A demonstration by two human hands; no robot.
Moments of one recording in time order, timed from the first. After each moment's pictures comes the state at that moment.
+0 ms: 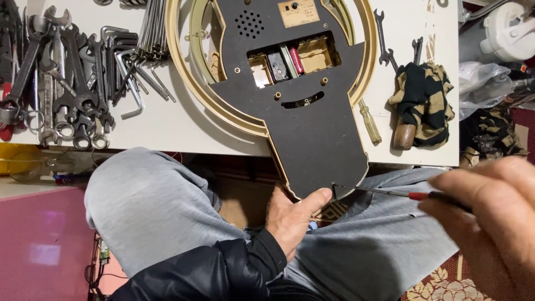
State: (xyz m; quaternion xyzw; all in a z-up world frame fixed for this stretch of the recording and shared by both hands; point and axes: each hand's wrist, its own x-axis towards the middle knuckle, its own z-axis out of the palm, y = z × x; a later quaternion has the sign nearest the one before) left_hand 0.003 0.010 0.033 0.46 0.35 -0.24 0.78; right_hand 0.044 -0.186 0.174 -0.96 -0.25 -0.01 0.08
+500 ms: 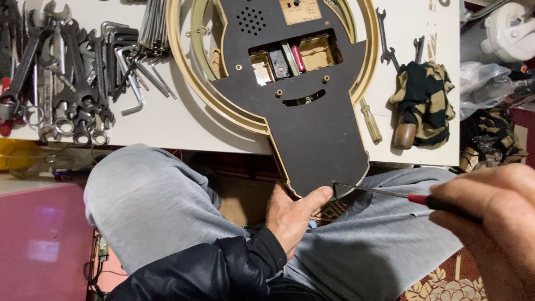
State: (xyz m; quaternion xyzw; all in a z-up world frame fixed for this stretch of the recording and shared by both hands) left_hand 0.003 0.009 0.033 0.47 0.35 -0.24 0.78; right_hand 0.032 -0.181 0.177 -0.97 -0.22 -0.01 0.10
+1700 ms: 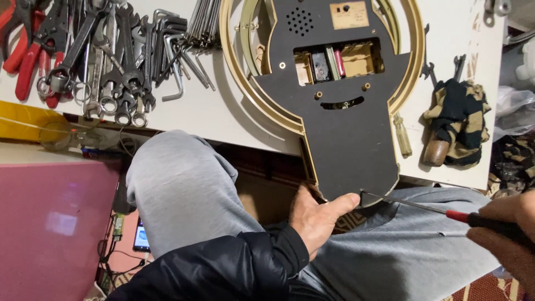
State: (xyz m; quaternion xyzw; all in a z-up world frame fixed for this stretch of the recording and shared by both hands) left_hand -0.001 0.011 0.034 0.43 0.34 -0.19 0.82; right_hand 0.071 -0.282 0.114 -0.98 -0.08 0.16 0.05
